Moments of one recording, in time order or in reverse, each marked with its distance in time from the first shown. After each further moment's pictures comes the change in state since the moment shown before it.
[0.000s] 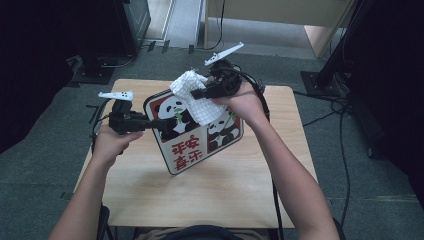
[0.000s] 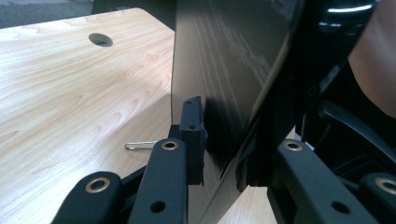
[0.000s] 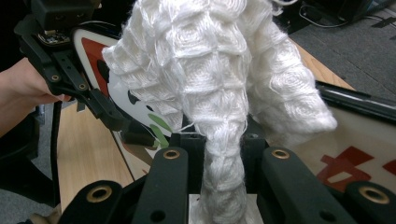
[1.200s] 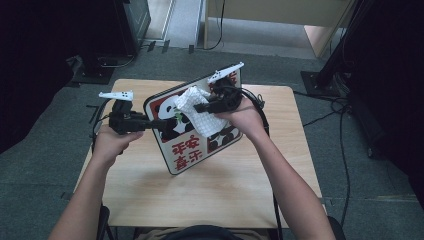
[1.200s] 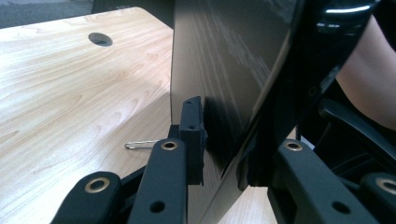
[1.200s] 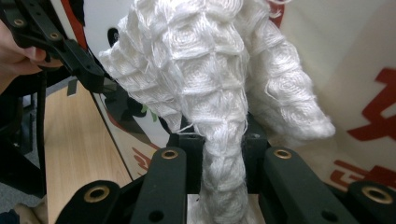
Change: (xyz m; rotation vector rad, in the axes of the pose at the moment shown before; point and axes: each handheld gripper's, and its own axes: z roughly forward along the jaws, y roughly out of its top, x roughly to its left) left arm -0.001 0.000 0.000 0.004 0.000 0.006; right arm -0.002 -0.041 0.020 0.007 -0.004 0.001
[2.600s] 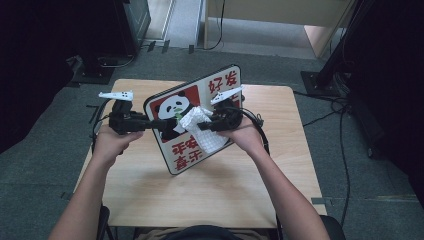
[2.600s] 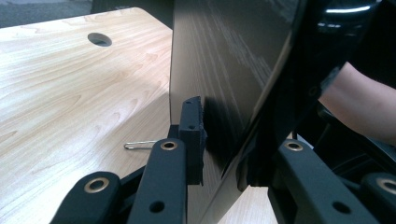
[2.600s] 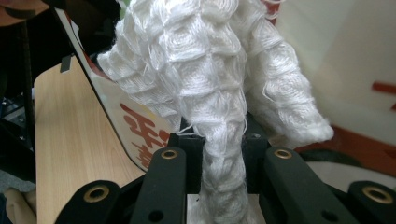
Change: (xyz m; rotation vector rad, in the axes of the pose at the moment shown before) left arm 0.000 0.000 0.000 -0.003 -0.001 -0.002; right arm -0.005 -0.056 0.028 0.019 0.026 0.035
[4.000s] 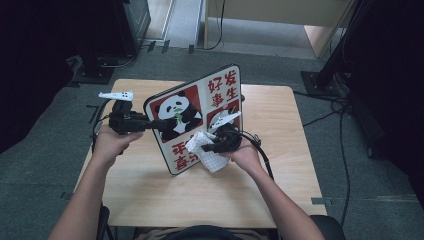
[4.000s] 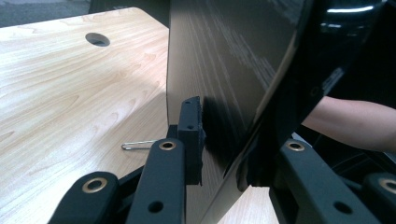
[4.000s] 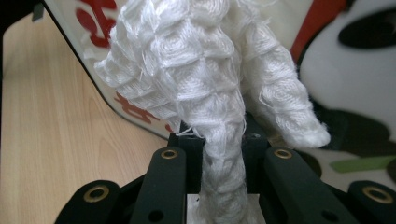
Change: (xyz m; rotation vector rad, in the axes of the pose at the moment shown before) left arm 0.000 0.000 0.000 0.000 -0.008 0.000; right arm -0.008 -0.073 0.043 0.080 0.016 0.042
